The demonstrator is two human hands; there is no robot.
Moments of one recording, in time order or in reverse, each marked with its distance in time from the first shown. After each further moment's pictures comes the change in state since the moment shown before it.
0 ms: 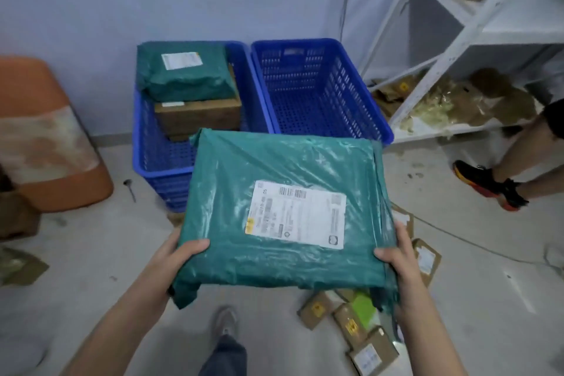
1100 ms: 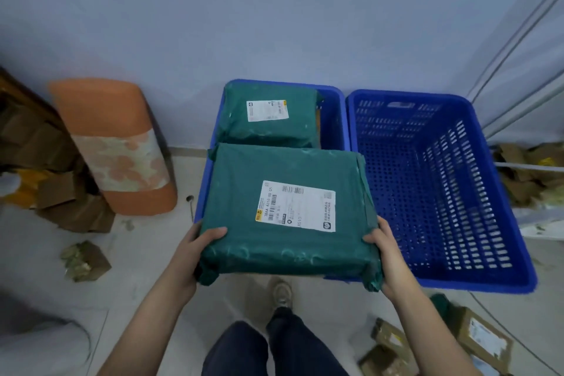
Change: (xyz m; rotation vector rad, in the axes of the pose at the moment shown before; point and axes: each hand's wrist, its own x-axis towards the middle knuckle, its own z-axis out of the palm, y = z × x) left_hand 0.241 0.140 -0.125 -0.328 0.406 -0.060; right_hand 0.340 -0.011 0.224 -0.147 -0.258 0.375
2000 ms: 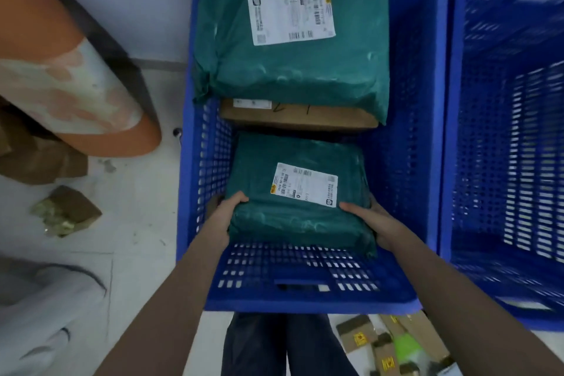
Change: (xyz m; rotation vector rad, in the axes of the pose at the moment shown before) left_hand 0.281 -0.075 -0.028 0.089 0.321 -0.566; right_hand 0.257 0.103 0.014 -0.395 0.049 0.635
